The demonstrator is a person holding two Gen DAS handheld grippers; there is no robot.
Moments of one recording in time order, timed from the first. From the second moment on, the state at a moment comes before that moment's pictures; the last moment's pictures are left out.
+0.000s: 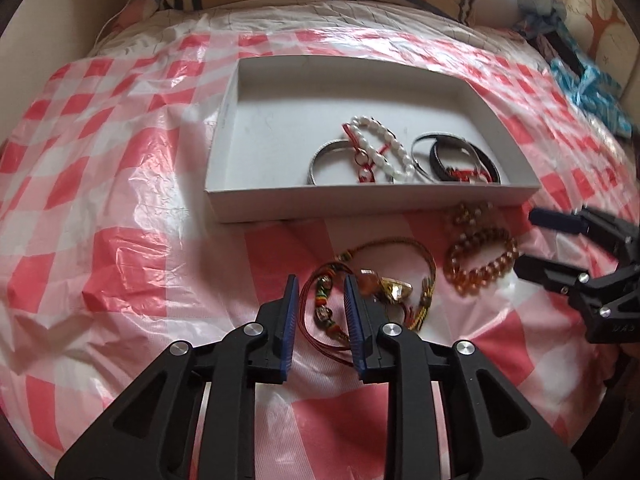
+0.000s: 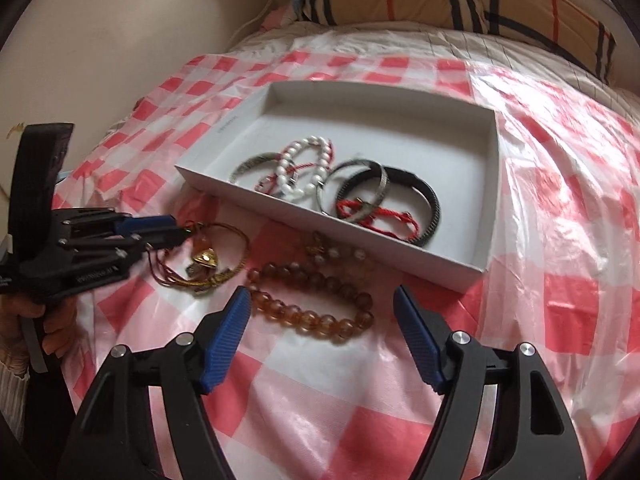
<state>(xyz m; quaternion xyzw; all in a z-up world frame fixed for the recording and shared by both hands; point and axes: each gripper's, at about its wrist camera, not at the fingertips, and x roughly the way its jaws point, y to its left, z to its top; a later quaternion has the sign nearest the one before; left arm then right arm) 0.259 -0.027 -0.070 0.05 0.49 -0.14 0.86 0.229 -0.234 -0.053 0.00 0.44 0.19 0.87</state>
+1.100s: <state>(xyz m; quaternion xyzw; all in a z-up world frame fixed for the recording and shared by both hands) 0.215 0.017 -0.024 -0.11 0.40 -0.28 0.86 0.268 -0.174 -0.082 -0.02 0.47 0.26 0.84</state>
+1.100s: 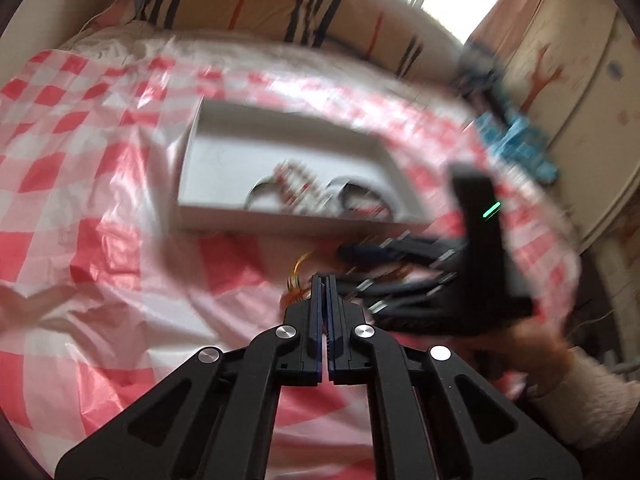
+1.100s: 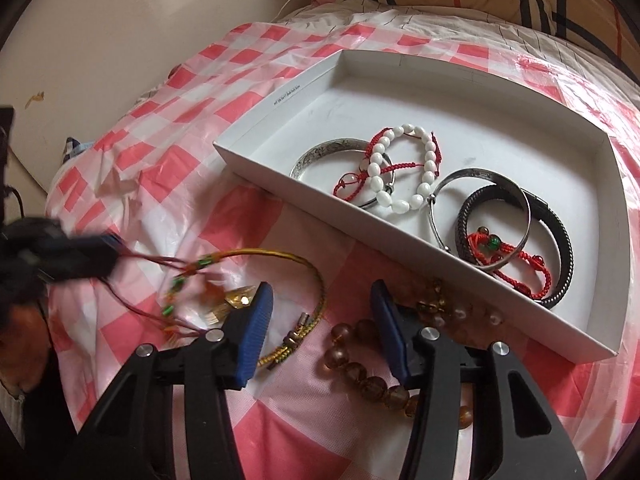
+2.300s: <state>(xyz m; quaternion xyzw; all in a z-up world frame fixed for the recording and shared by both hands) 0.233 0.033 -0.023 -0.20 0.40 -0.27 0.85 0.246 -0.205 -0.020 0.13 0.38 0.37 0.83</state>
